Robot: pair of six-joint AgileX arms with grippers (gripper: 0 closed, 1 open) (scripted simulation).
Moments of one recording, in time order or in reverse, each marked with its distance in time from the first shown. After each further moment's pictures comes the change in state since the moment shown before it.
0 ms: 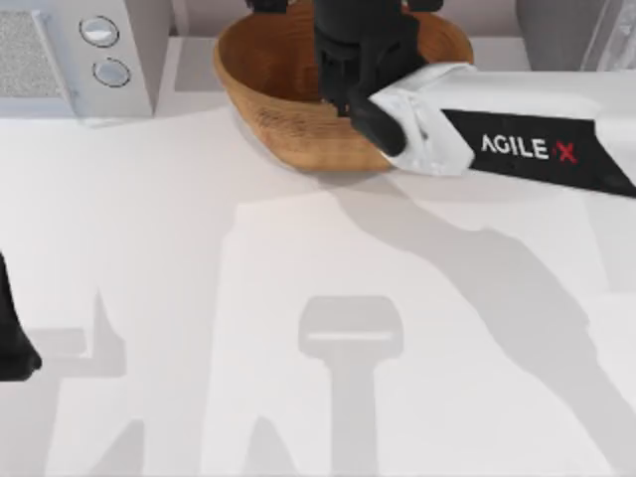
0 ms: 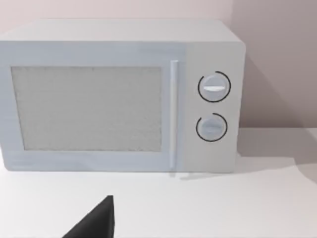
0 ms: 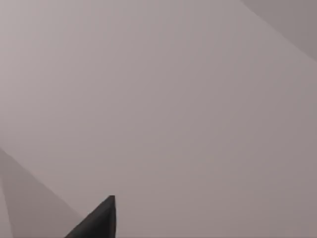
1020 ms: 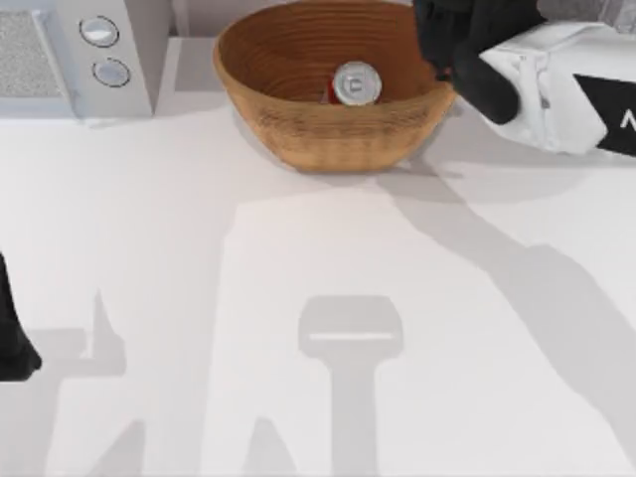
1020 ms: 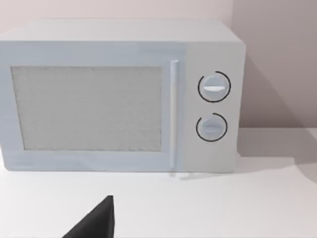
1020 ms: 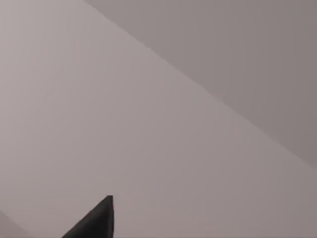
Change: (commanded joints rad) left arm 0.000 0.000 0.000 0.000 0.000 0.000; right arm -0.083 -0.292 -0.211 -0.068 -0.089 -0.006
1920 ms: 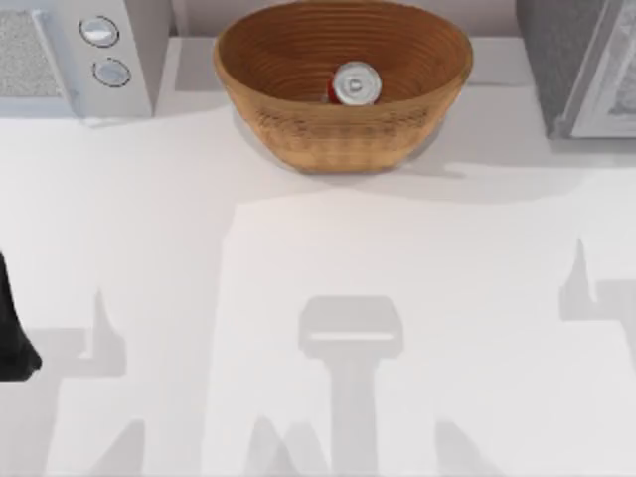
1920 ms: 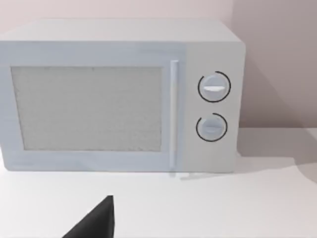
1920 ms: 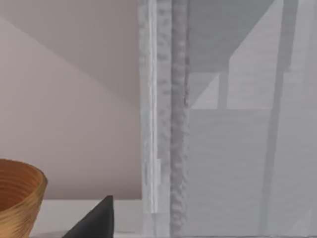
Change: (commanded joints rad) left arm 0.000 0.000 0.000 0.000 0.000 0.000; right arm -0.446 -1.612 -1.154 -0.390 -0.455 -0.017
